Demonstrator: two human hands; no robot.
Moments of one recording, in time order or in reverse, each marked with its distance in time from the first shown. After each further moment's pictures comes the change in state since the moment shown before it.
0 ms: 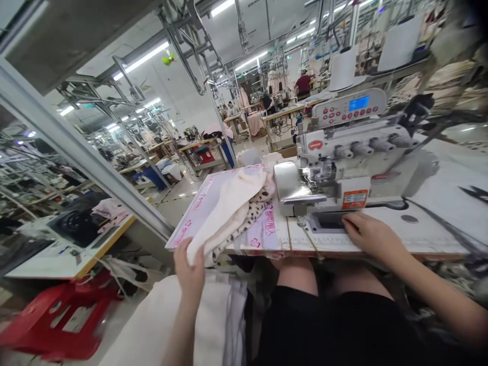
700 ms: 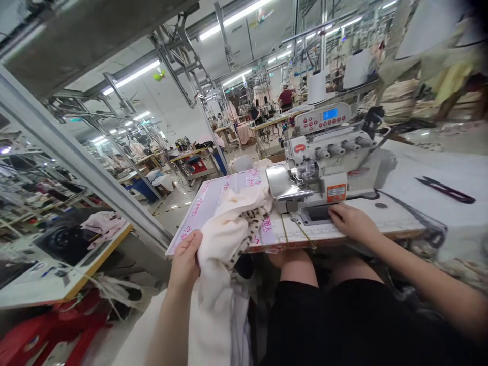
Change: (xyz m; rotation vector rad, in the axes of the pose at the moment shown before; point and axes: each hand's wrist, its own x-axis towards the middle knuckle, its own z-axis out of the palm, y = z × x) left_hand 0.043 0.076 -0.030 -0.824 -0.516 -0.547; right_hand -0.001 -0.010 -0.003 0.046 0.018 0.063
